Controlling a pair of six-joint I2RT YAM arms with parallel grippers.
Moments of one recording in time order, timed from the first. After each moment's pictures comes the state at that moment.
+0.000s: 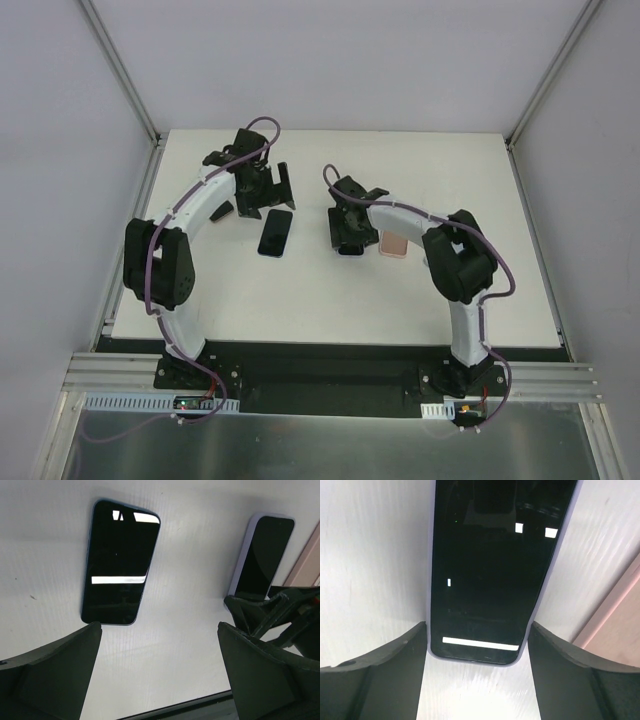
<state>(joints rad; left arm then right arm) -0.31 1.80 1.55 -0.81 0.18 -0.53 0.65 2.06 1.51 -0.66 0.16 0.46</state>
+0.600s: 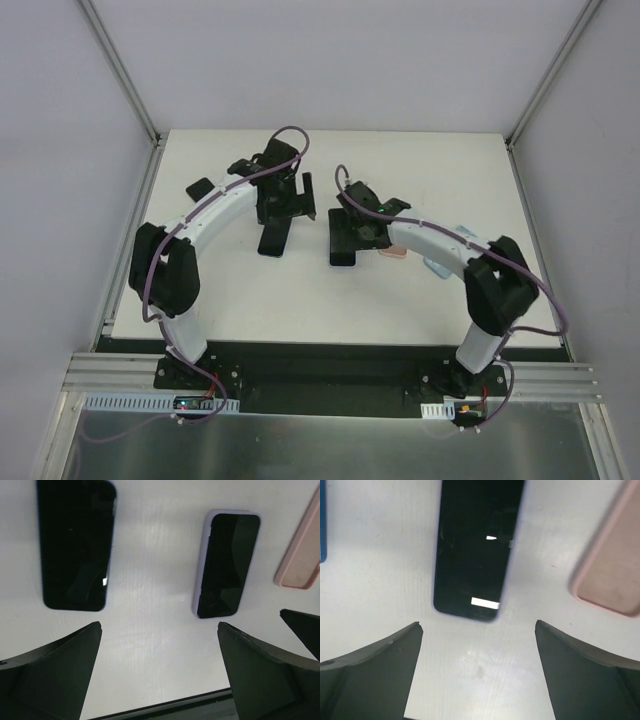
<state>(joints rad) -0.46 1.75 1.48 -0.82 0.07 -0.61 0.75 1.81 1.33 -0.63 0.18 0.54</state>
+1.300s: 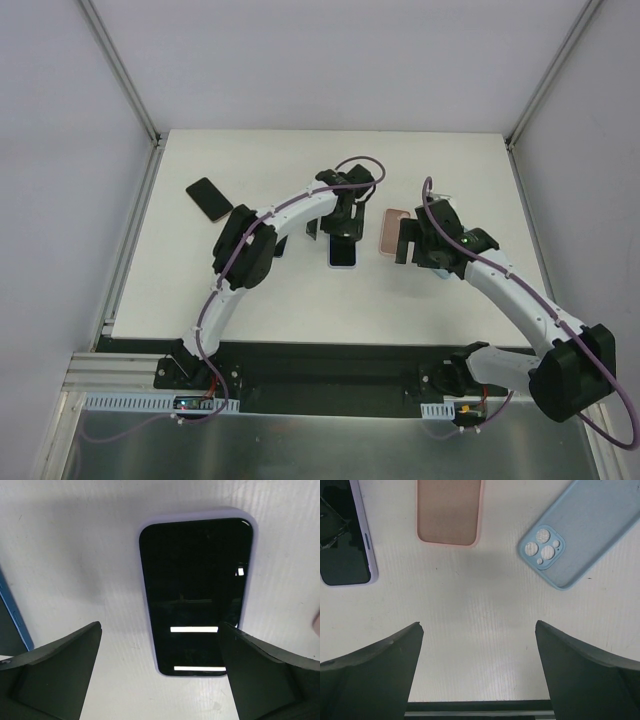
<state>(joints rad) -0.76 2.30 2.00 -1.02 -0.19 -0.63 0.48 1.17 0.92 -0.74 0.25 0.49</state>
